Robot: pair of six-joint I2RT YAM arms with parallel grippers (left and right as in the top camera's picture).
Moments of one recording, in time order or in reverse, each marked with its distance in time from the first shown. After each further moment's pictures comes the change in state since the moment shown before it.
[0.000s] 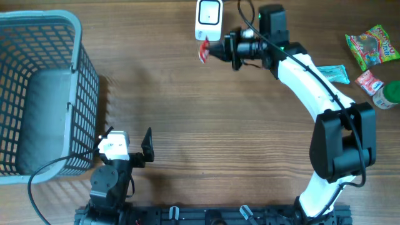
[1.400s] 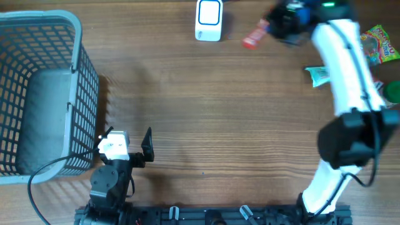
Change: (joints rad) left arm 0.000 0.000 0.000 0.001 0.000 0.000; right arm -0.220 0.079 0.565 -0.992 0.689 -0.660
